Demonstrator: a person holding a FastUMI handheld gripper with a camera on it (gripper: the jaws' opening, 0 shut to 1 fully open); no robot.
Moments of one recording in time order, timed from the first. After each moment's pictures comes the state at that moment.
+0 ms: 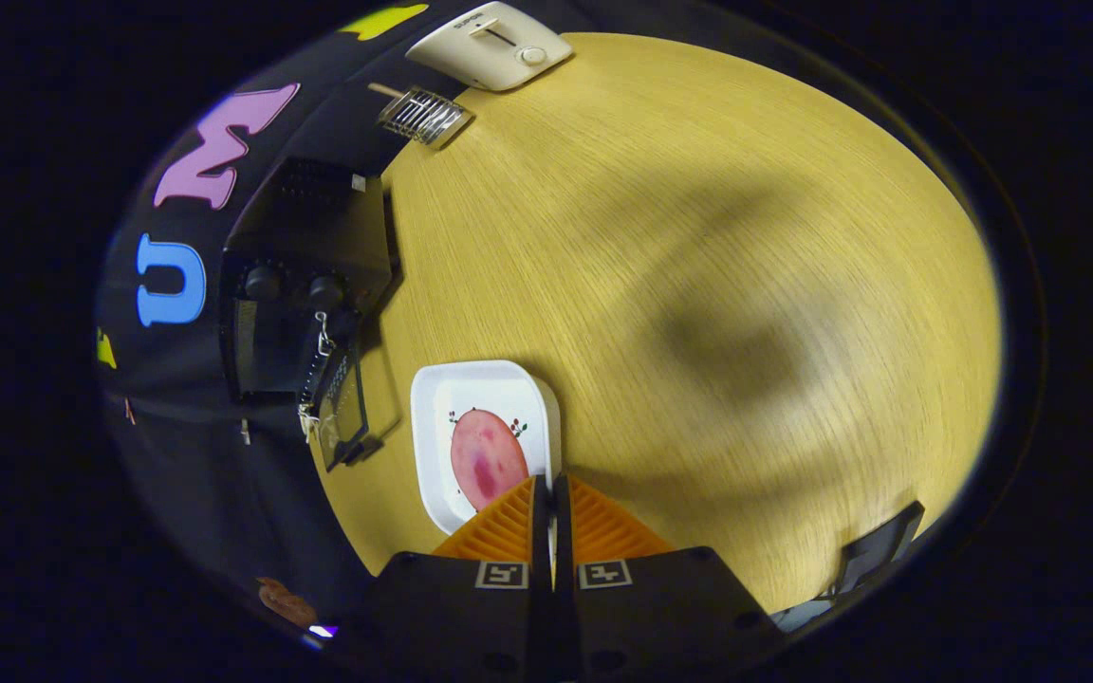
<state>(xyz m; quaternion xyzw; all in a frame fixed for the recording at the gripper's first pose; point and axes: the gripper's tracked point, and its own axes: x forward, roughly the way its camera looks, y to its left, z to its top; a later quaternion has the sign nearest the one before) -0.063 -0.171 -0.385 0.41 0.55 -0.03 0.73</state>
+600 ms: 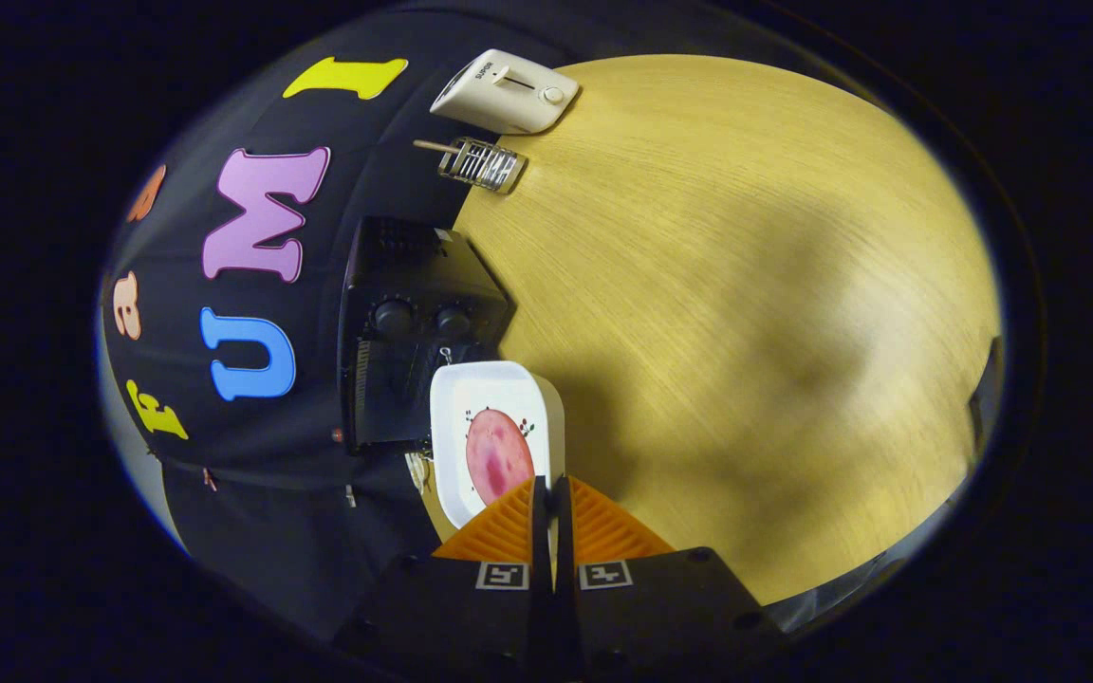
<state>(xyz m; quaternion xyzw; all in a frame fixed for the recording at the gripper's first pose) -0.041 -0.085 -0.304 0.55 0.43 -0.03 0.72</state>
